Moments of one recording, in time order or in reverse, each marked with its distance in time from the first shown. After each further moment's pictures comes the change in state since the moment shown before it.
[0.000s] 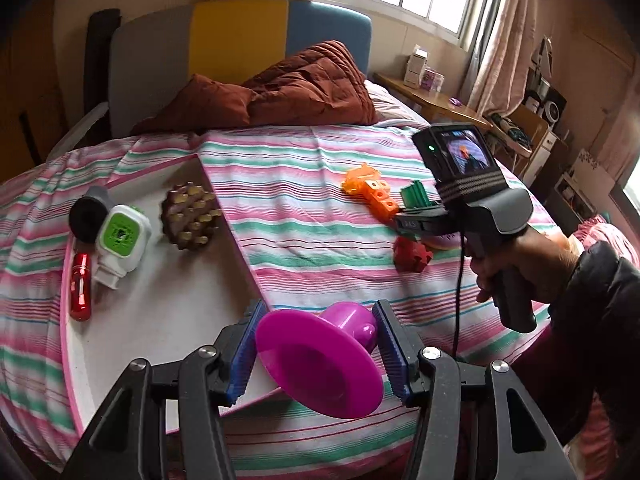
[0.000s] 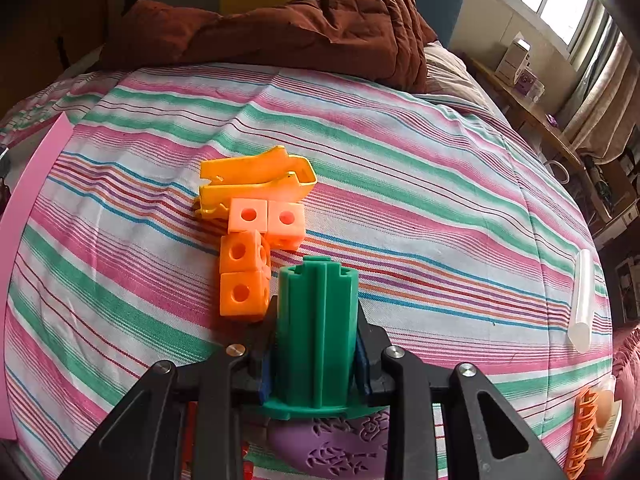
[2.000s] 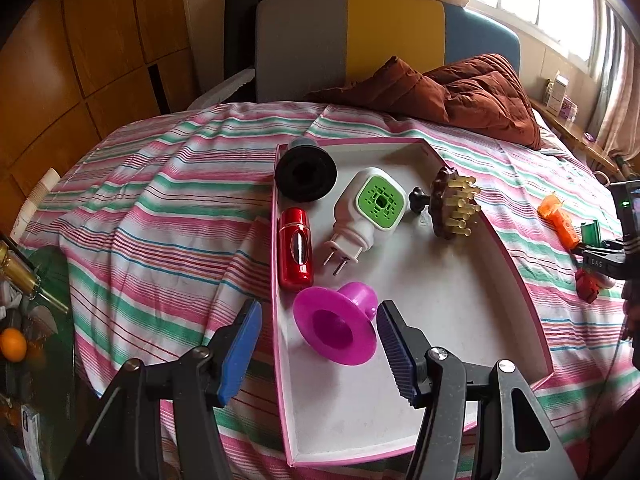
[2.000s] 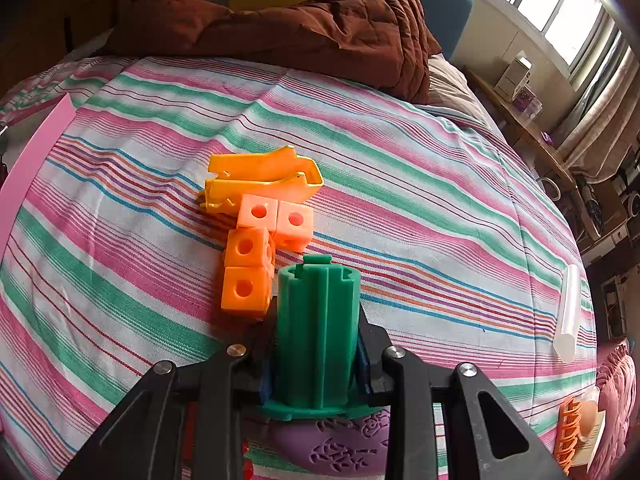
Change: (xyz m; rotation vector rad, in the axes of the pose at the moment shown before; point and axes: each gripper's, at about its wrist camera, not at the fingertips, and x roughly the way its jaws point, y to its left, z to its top) left arm -0.008 0.134 -0.025 -0.210 0.011 0.417; right arm 0.000 0.007 0.002 -0.058 -0.011 -0.050
